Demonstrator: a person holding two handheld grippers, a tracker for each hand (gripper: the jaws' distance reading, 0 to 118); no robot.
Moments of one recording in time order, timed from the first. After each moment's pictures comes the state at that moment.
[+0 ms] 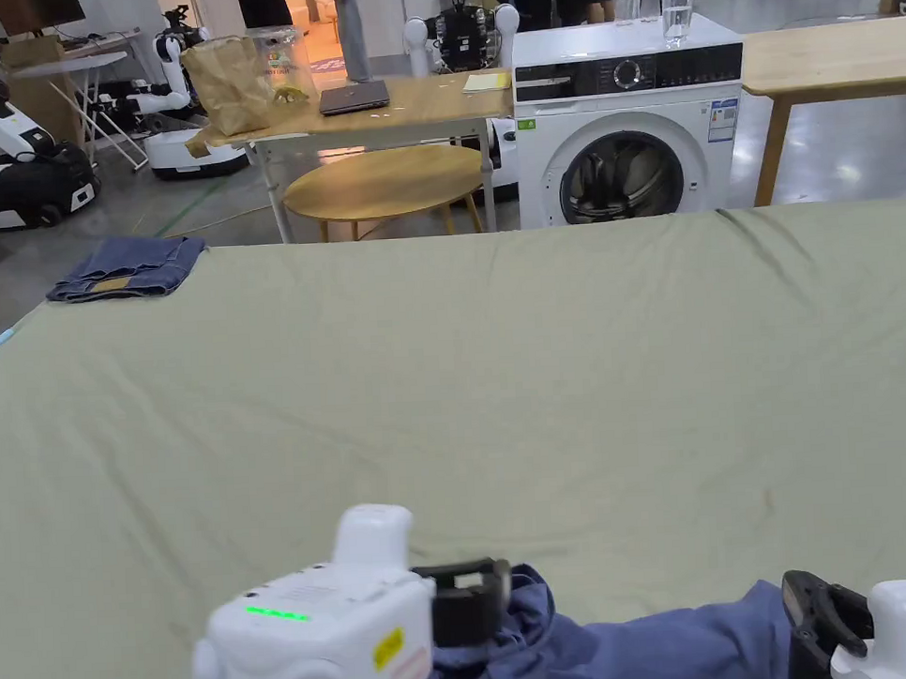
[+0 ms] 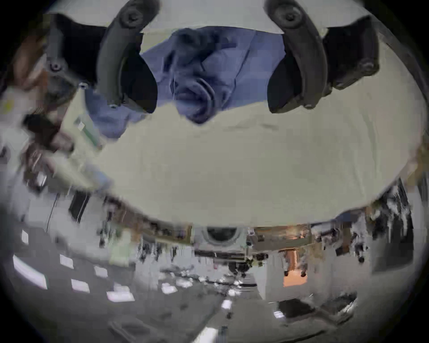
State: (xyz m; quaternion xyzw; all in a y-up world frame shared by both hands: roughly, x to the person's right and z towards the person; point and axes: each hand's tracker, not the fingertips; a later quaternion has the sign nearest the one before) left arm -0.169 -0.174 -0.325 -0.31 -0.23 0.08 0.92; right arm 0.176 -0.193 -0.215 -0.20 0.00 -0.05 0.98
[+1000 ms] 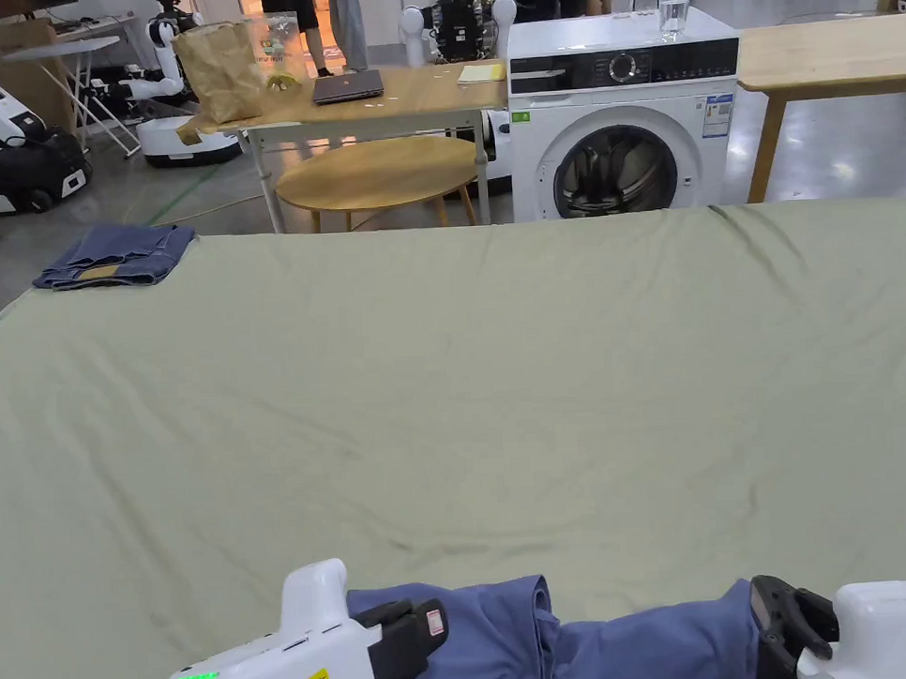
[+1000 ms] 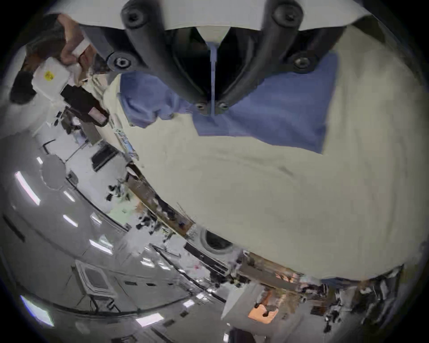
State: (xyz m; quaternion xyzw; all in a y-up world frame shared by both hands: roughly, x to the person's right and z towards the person) left arm -0.191 -0.218 -0.306 -0.35 -0.23 0.20 0.88; right arm 0.170 -0.196 -0.220 -0.21 0.01 -0.06 0.98
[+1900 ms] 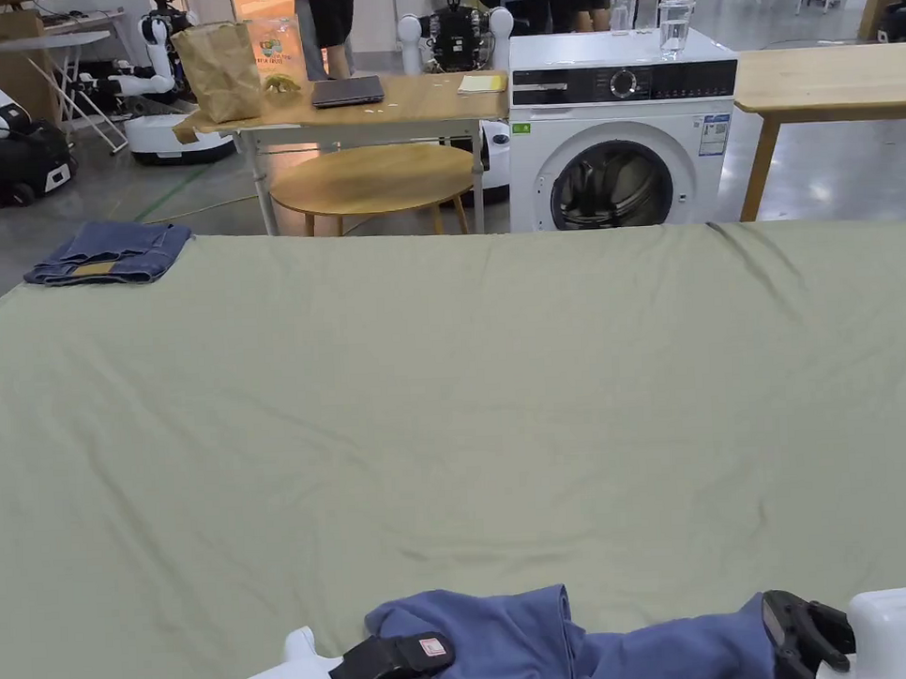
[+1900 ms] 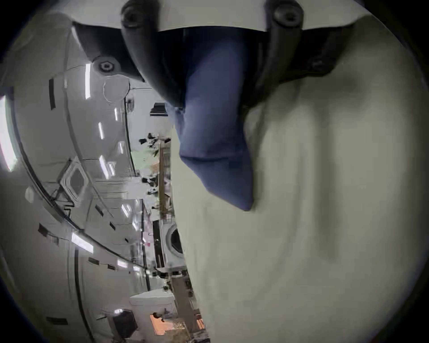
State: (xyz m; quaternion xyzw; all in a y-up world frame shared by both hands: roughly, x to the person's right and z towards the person) left arm -0.243 -0.334 -0.347 -0.41 -0.23 0.54 0.70; right arm 0.156 -0.184 -0.220 -0.23 0.02 -0.02 0.97
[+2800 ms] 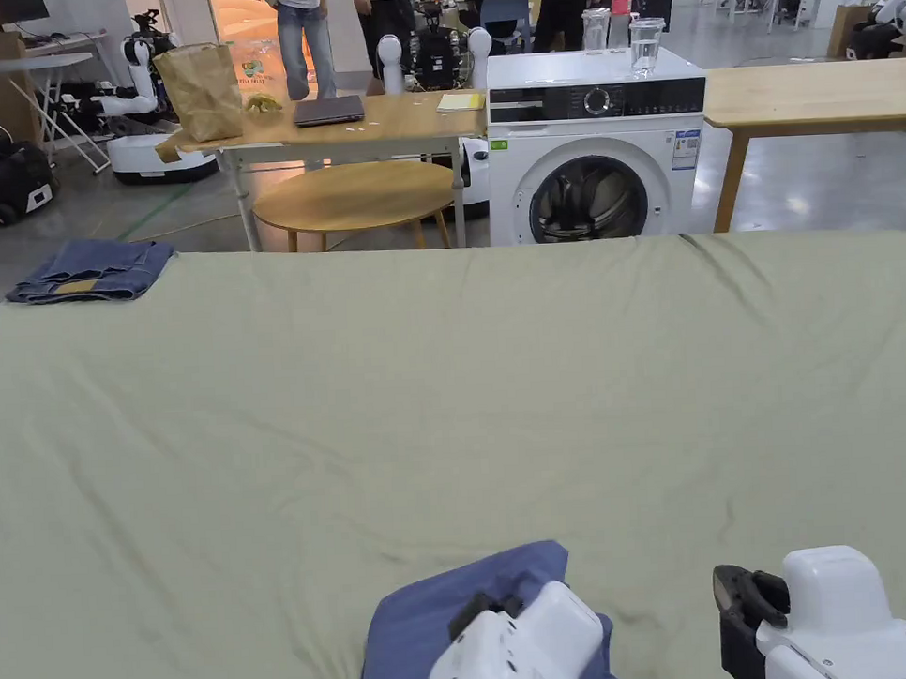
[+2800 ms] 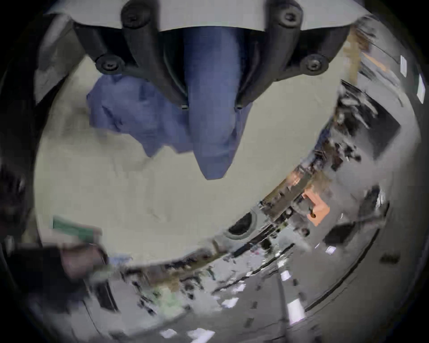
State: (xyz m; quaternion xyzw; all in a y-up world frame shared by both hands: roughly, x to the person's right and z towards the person) left arm -0.018 -0.239 -0.281 -0.27 -0.18 -0.39 0.86; right arm 0.159 -0.175 -0.224 -0.23 0.02 -0.03 0.97
